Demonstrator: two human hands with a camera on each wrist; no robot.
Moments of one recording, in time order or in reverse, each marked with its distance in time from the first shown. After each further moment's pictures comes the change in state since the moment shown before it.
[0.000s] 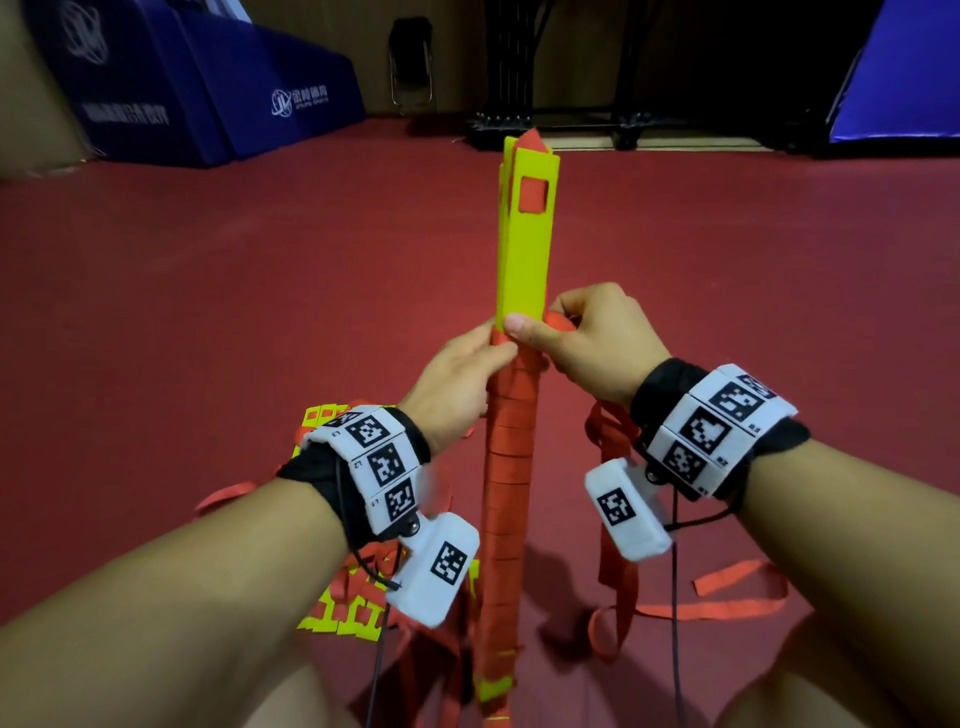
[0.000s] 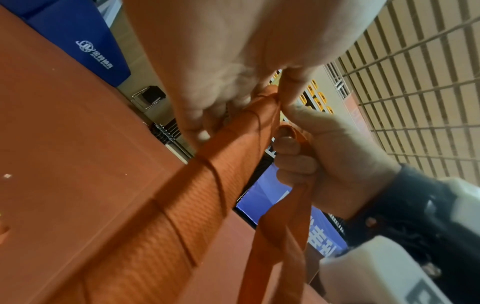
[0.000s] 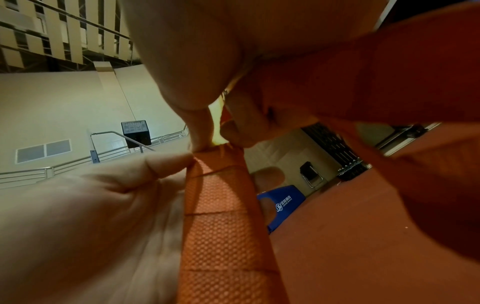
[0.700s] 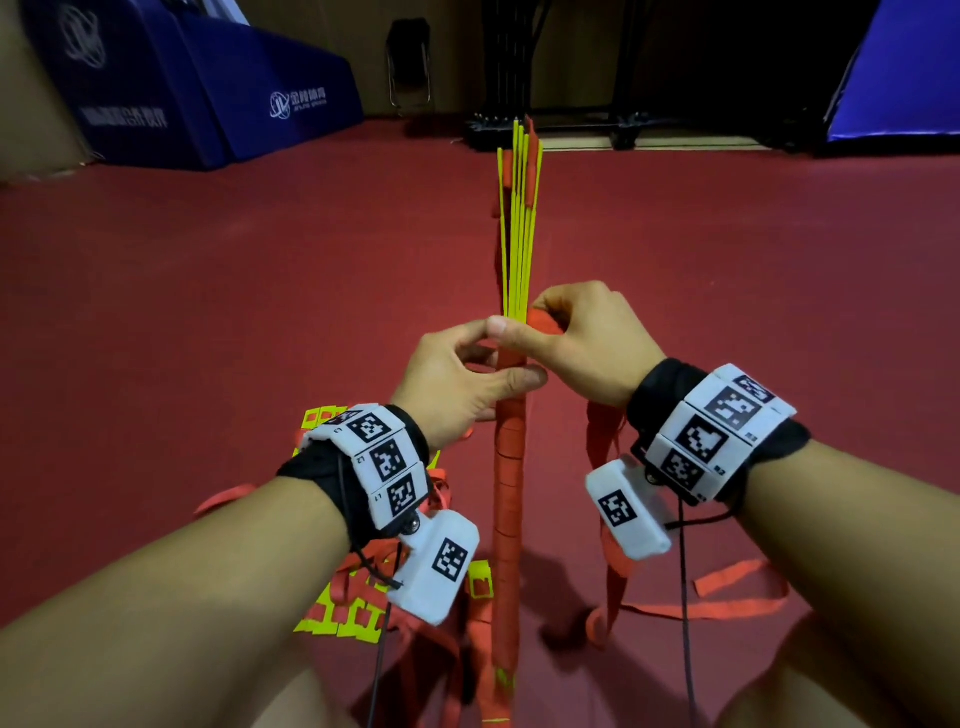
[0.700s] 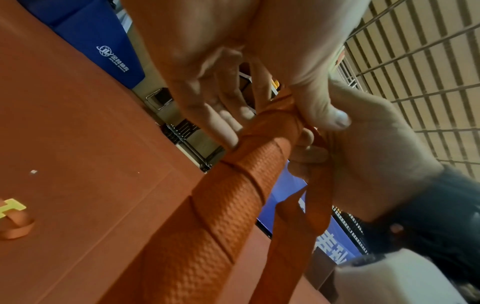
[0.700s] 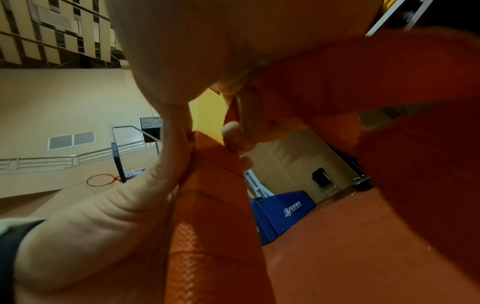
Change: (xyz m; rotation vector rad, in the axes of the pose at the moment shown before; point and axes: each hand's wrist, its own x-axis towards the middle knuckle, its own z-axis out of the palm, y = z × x) left_hand -0.004 0.000 -0.004 0.058 0.107 0.027; right_hand -0.004 -0.010 -0.003 -0.073 -0.021 -0.108
